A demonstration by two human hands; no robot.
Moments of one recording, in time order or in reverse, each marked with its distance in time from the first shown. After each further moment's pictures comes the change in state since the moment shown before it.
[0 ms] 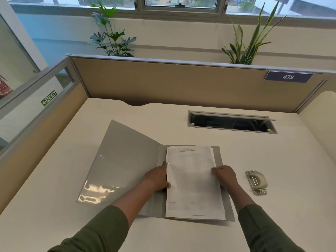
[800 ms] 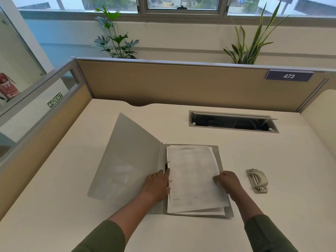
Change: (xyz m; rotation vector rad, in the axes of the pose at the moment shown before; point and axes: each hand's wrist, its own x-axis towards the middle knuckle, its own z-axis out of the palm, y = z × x) left_hand -0.033 -0.004 0.033 0.278 0.119 0.092; right_hand -0.017 0.026 -0.008 -0.001 -0.090 0.028
